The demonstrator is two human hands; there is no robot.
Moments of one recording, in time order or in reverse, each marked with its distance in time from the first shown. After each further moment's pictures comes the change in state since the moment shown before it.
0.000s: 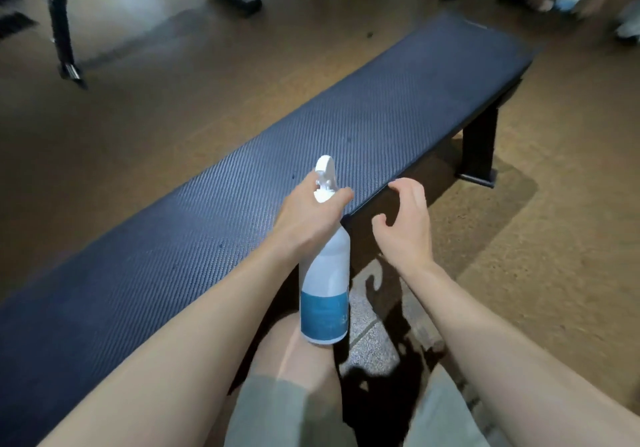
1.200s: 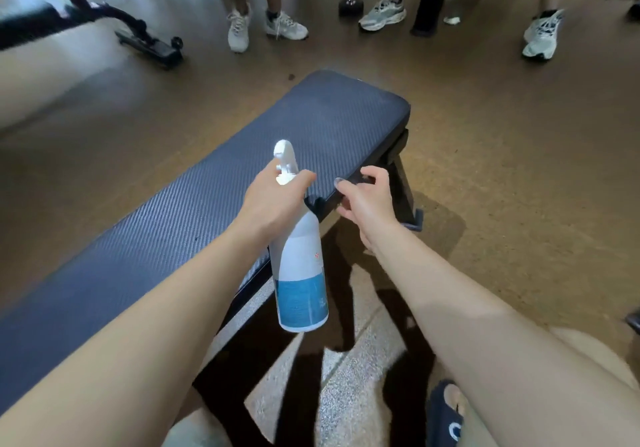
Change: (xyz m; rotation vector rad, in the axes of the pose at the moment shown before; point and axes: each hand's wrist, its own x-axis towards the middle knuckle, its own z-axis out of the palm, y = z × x) left_hand 0.168 0.153 0.154 -0.009 0.007 0.010; right_hand 0.228 0.092 -0.099 0.782 0.010 0.532
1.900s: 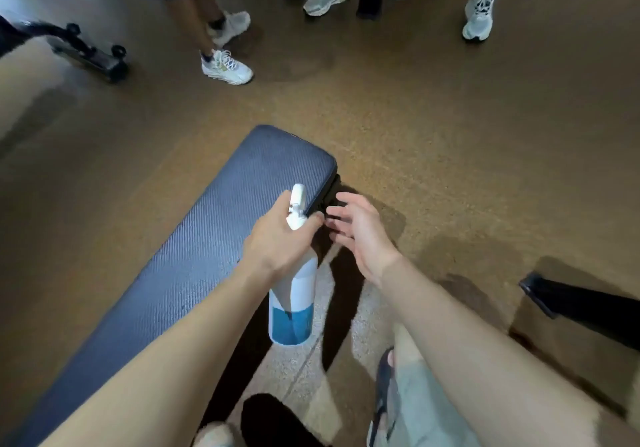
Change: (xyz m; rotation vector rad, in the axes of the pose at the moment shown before) left_hand -0.017 0.186 0.021 0.269 -0.190 0.062; right_hand -0.030 -0.175 -0.104 0.140 -0.109 0.274
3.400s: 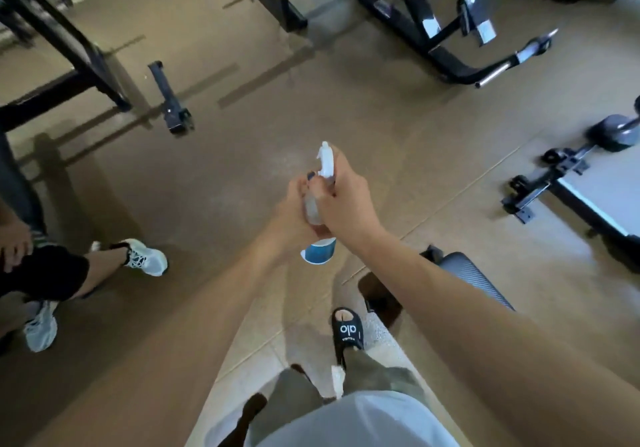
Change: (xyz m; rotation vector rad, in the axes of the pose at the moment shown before) left_hand 0.072 0.786 0.168 0.242 -1.133 0.816; right_hand -0.190 -0.592 -0.411 -0.042 1.126 -0.397
